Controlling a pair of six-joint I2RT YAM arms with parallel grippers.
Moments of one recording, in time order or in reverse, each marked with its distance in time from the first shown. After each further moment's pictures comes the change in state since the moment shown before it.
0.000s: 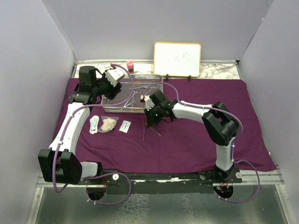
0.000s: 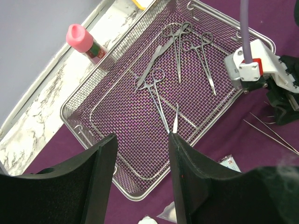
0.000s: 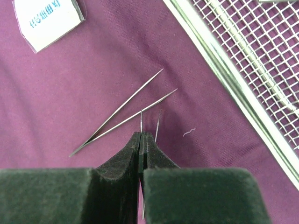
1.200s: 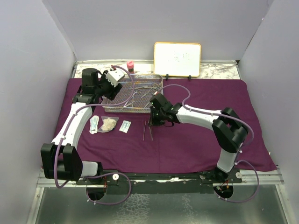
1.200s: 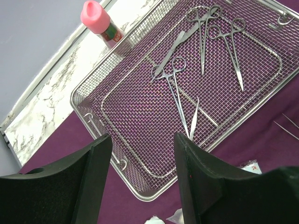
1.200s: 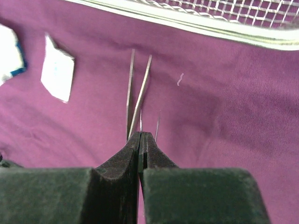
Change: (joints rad) left arm 0.000 0.039 -0.075 0.119 -0.108 -0.011; right arm 0.054 -0.174 -0.100 -0.017 0.275 0.673
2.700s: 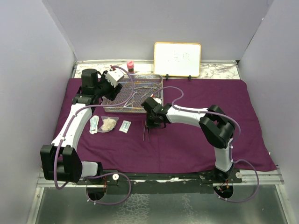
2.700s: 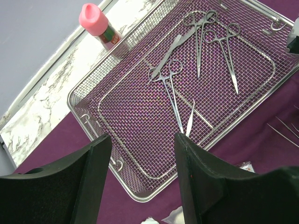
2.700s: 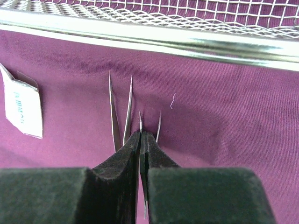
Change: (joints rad) left arm 0.000 -0.016 -0.013 0.014 0.011 -0.029; right arm 0.062 0.175 0.128 -0.104 0.155 0.113
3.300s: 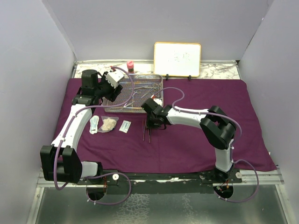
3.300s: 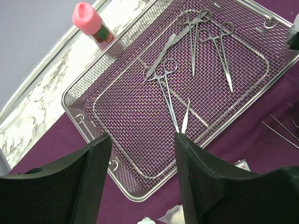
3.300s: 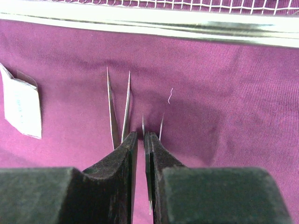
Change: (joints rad) left arm 0.000 -0.008 -0.010 -0.004 0.018 0.000; right arm 0.015 -0.020 -0.032 0.026 0.035 0.013
